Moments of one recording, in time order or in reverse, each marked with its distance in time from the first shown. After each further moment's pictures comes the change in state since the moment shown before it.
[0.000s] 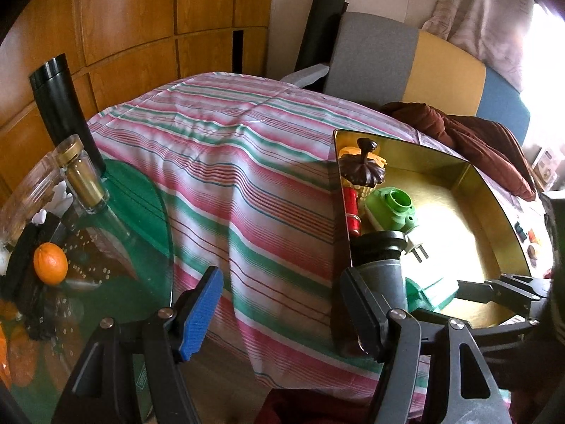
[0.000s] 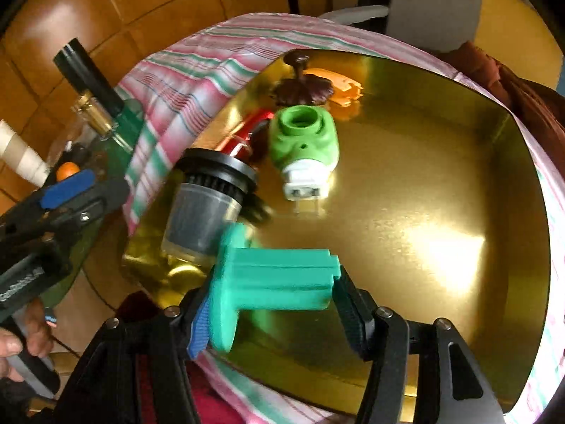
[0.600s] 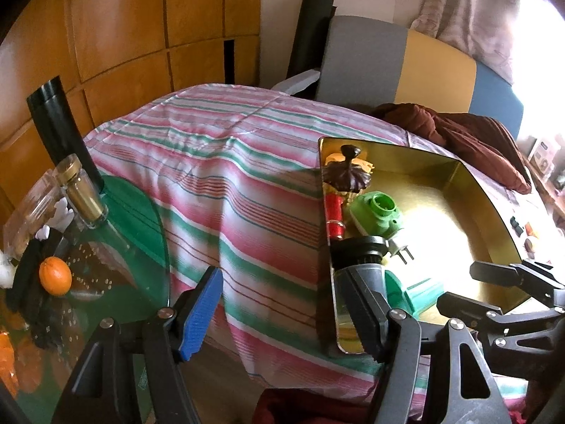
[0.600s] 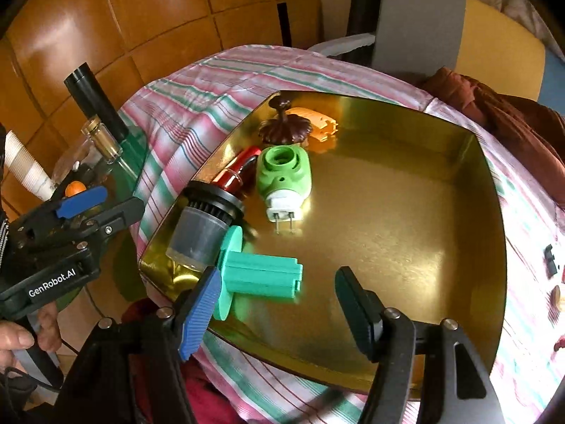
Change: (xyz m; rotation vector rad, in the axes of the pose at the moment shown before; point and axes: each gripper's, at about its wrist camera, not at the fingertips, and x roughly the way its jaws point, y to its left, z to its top) left arm -0.012 -0.017 0.004 0.050 -0.031 0.003; right arm -0.044 -0.011 -0.007 0.015 -0.124 -0.044
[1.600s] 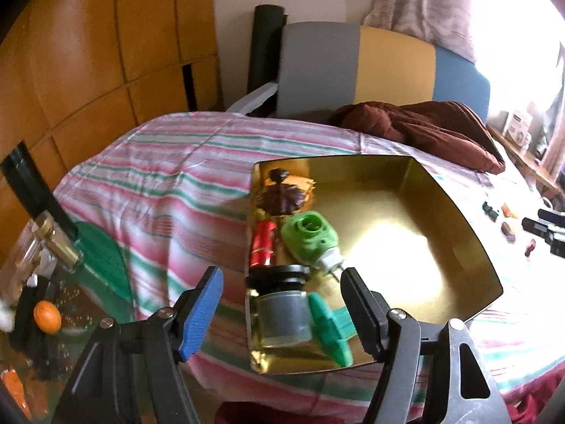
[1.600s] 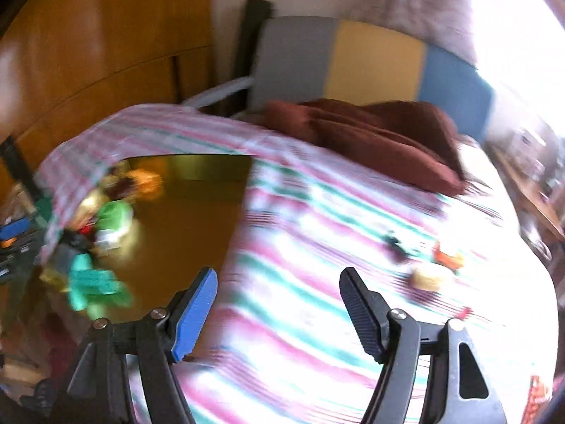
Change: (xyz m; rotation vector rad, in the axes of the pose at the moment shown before) left arm -0.016 -0.068 0.015 0.148 -0.046 -0.059; right arm -0.115 -0.172 -0.042 0.196 -0.188 -0.397
